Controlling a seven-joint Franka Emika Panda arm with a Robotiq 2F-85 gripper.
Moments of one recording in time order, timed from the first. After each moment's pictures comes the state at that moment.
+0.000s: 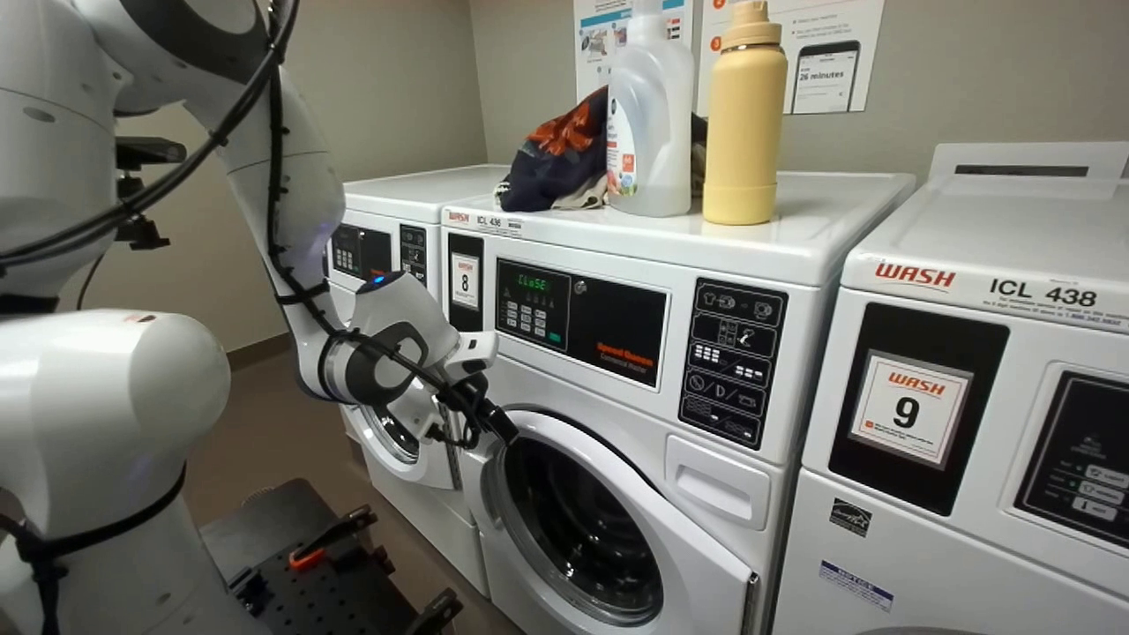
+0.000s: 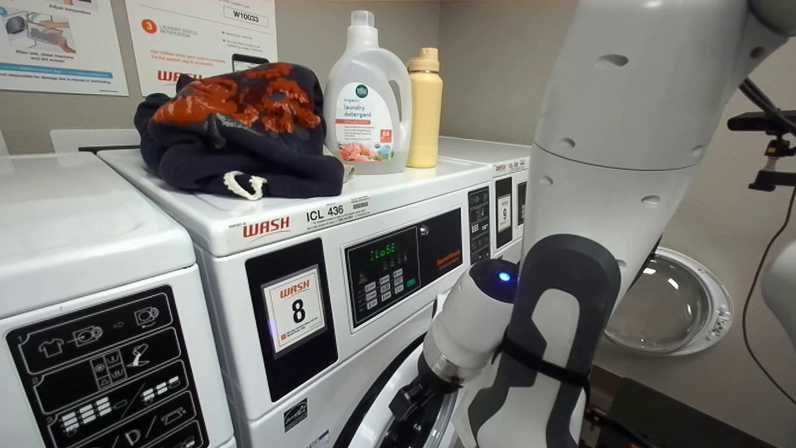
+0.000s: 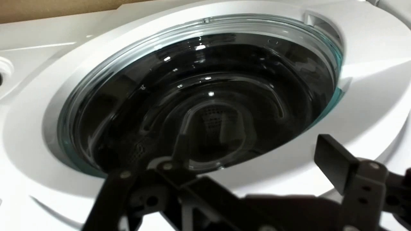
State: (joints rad) arm 0.87 0.48 -0.51 -2.73 0.29 3.47 0.29
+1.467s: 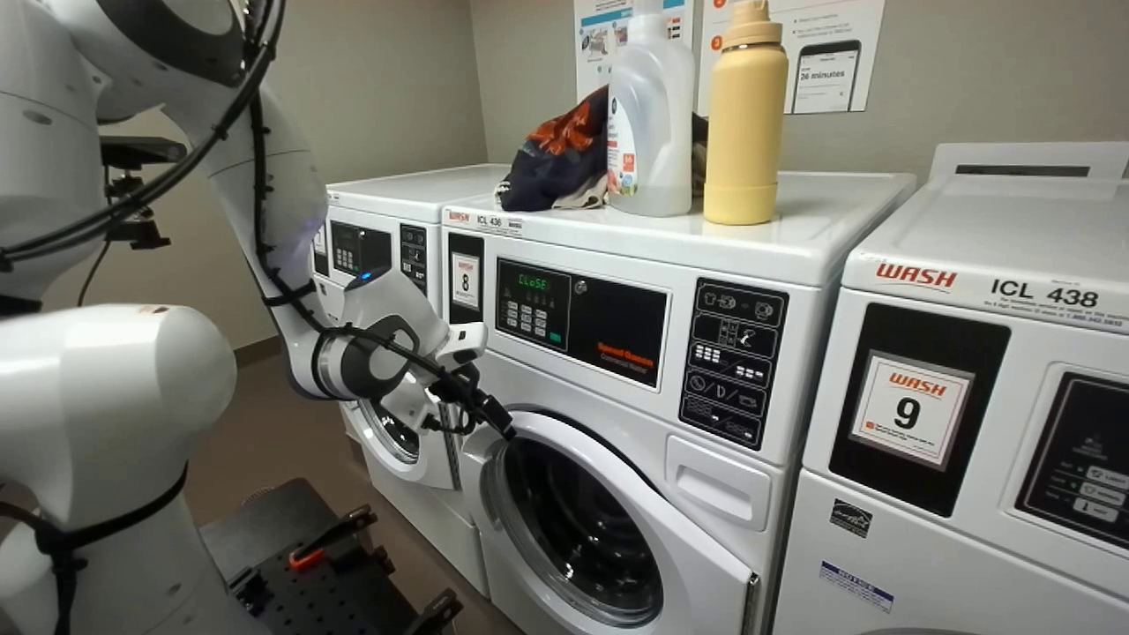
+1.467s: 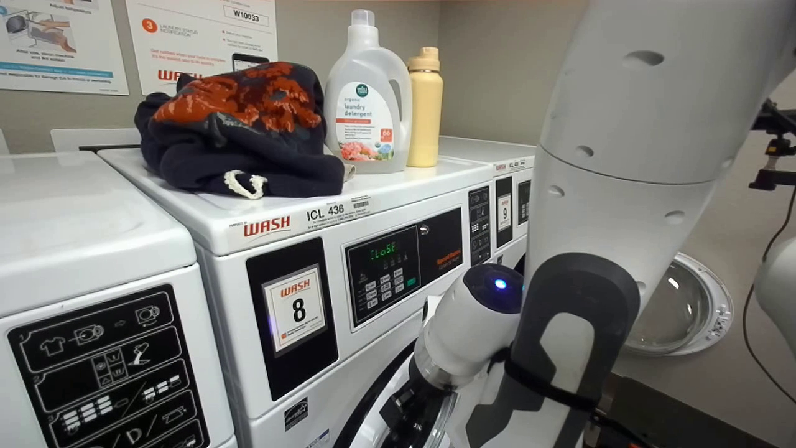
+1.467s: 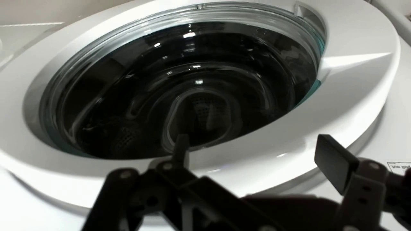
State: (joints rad) arm 1.02 0.51 -0.60 -2.72 0.29 3.47 0.30
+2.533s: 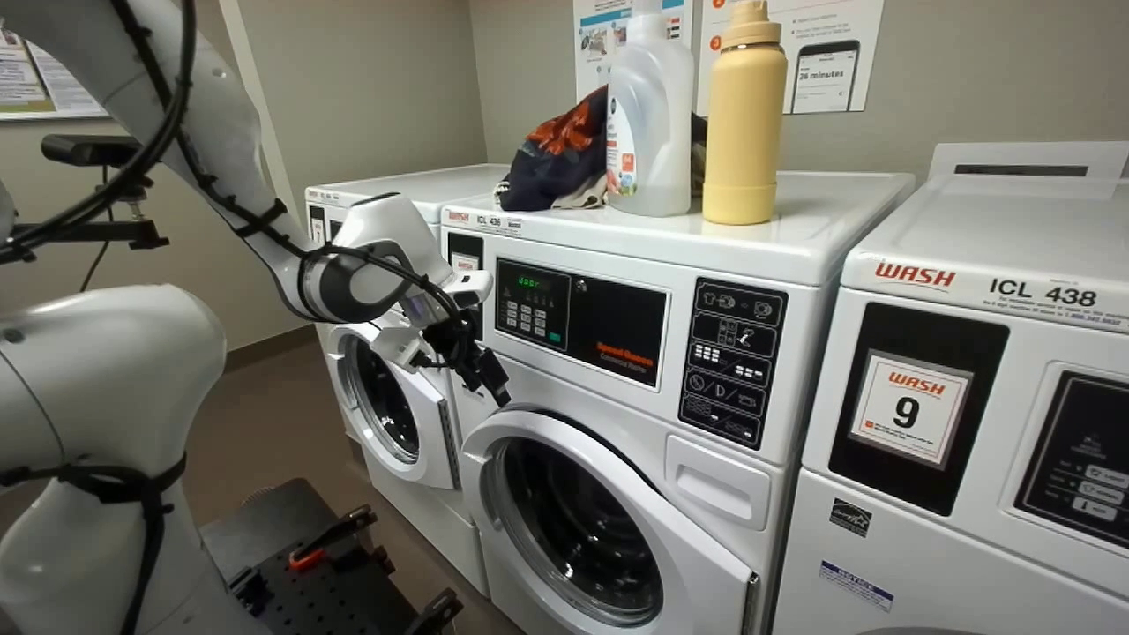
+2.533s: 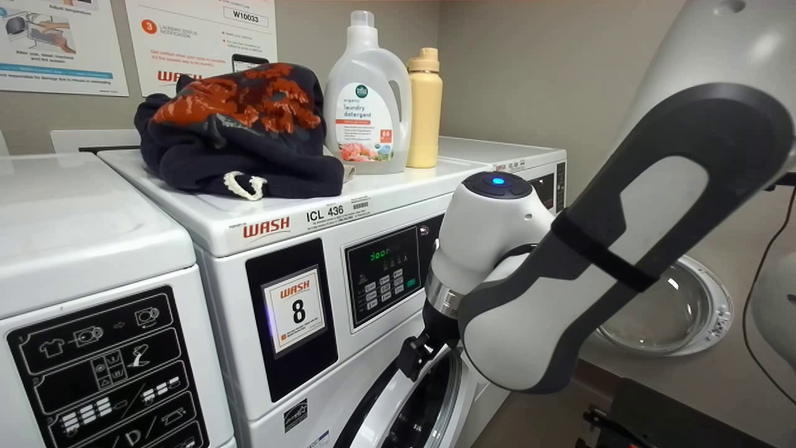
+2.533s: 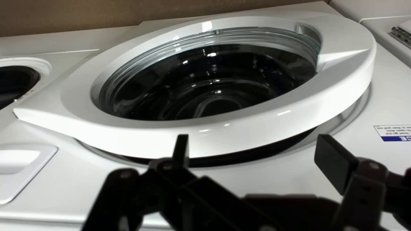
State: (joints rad) arm 1.86 0.34 -1.50 -2.77 0.38 3.00 0.14
